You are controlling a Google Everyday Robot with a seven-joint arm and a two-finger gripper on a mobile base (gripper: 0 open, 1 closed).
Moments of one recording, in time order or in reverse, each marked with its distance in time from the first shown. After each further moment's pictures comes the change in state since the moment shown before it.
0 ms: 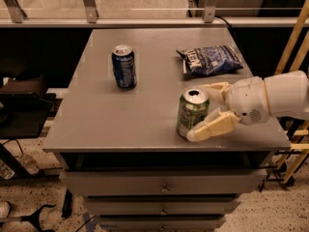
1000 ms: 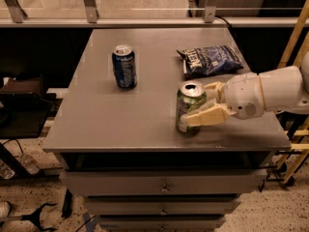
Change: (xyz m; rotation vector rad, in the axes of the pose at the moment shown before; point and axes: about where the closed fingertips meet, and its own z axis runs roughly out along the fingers) arm -0.007 -0.009 0.007 -0.025 -0.020 0.033
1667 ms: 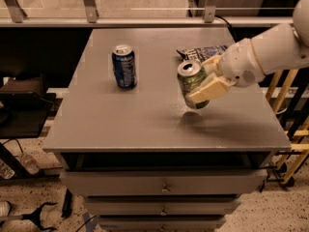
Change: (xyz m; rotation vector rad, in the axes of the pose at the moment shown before) arm -0.023 -0.048 -0.011 0.022 0.237 -0.151
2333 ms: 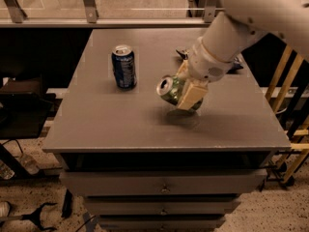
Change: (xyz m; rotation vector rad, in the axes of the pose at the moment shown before) arm 0.010 0.004 0.042 -0.132 0.421 -0.220
